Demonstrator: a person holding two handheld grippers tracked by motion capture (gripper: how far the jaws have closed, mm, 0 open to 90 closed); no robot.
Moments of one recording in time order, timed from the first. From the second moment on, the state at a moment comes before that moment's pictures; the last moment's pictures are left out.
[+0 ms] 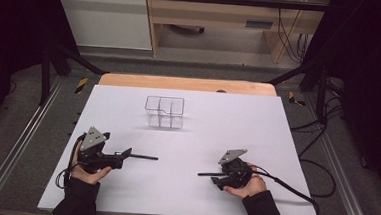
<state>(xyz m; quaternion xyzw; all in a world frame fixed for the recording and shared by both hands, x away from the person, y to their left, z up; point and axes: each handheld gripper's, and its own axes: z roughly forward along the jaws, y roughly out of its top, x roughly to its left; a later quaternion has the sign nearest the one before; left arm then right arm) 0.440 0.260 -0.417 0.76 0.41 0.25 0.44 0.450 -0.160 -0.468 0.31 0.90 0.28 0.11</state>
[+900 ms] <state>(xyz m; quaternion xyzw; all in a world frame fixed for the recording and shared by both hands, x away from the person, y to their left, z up) 0.440 0.260 -0.417 0.76 0.41 0.25 0.44 0.451 -0.161 -0.465 0.33 0.89 0.28 0.12</state>
